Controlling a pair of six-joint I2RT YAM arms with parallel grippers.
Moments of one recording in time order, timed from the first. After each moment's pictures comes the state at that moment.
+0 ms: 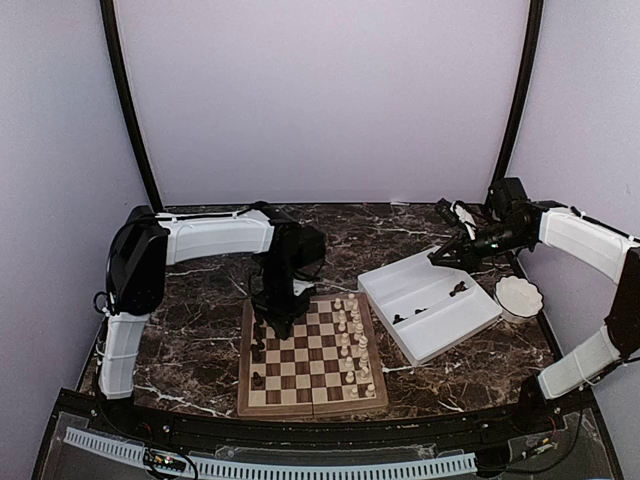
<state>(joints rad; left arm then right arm) -0.85 2.17 1.80 -1.35 0.25 -0.30 0.17 1.40 1.07 -0.68 -0.79 -0.61</state>
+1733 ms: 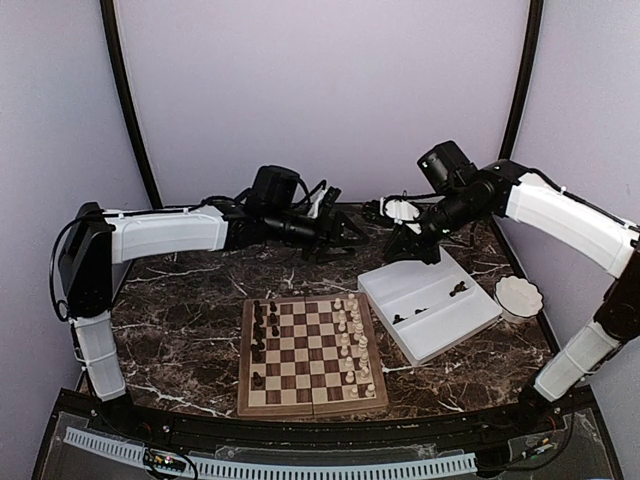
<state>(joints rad) -0.78 1.88 1.51 -0.08 0.66 -0.83 0.64 1.51 1.45 -0.92 -0.41 -0.75</state>
